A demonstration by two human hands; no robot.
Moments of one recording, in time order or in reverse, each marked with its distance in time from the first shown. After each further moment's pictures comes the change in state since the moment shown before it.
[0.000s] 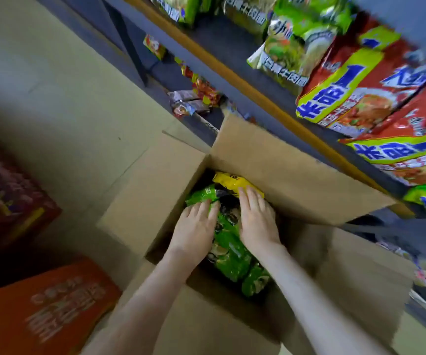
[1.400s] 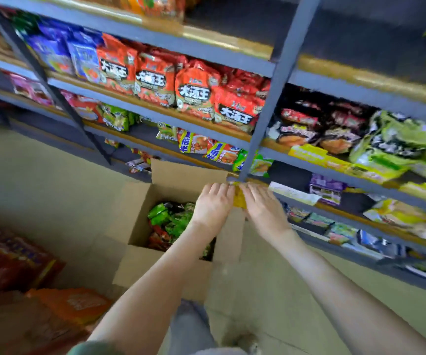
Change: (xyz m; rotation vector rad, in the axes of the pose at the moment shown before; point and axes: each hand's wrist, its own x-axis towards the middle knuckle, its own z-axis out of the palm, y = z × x) left_hand -0.277 0.261 -0.259 0.167 0.741 0.490; right_hand -0.430 0.076 -0.246 -0.152 0.742 -0.021
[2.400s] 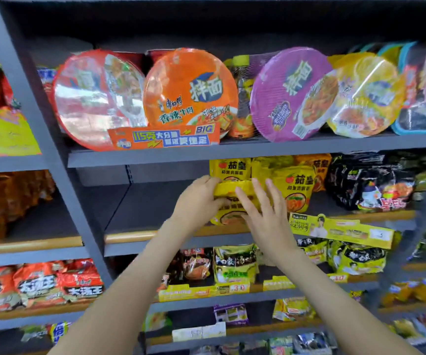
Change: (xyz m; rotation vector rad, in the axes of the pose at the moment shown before) left_hand 0.350 0.235 -0.206 -0.496 0.219 0.232; right_hand -0.057 0.336 -0.248 -0.479 0.643 0.360
